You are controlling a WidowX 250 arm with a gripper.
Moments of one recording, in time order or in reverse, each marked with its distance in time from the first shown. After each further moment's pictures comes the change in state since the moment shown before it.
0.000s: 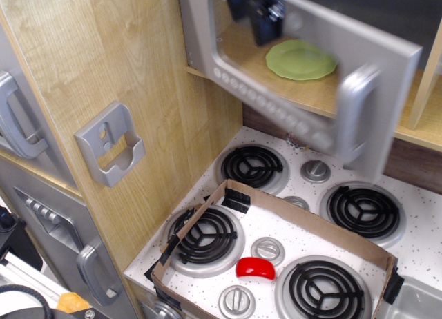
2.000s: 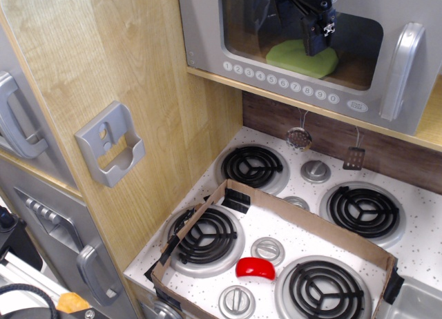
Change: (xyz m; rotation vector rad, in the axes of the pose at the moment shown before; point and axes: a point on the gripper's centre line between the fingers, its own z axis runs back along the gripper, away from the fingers) arm 0.036 -0.009 -0.016 0.086 -0.128 -0.004
